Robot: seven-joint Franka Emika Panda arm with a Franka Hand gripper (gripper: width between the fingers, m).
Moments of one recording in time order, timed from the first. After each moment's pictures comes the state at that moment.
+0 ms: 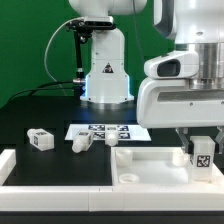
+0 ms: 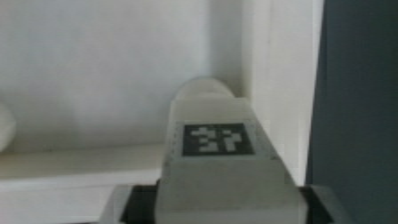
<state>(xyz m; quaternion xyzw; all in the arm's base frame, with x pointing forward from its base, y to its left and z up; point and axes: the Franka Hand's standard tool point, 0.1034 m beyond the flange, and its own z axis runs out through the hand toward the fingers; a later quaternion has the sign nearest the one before) 0.643 0.112 0.075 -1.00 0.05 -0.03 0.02</state>
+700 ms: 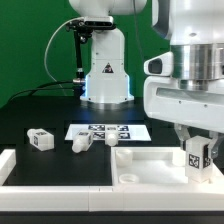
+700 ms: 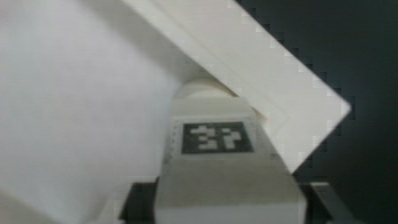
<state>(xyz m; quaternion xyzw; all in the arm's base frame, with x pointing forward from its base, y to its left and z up) 0.642 0.108 0.073 -0.84 0.54 0.00 0.05</state>
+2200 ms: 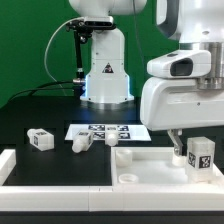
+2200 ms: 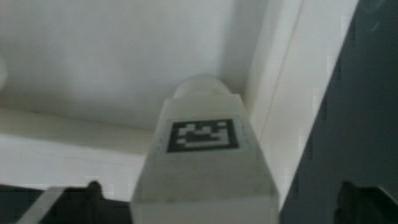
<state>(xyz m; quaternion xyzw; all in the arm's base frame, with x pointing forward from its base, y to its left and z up) 0.643 0.115 0.075 -1.00 -0.07 -0.04 0.01</state>
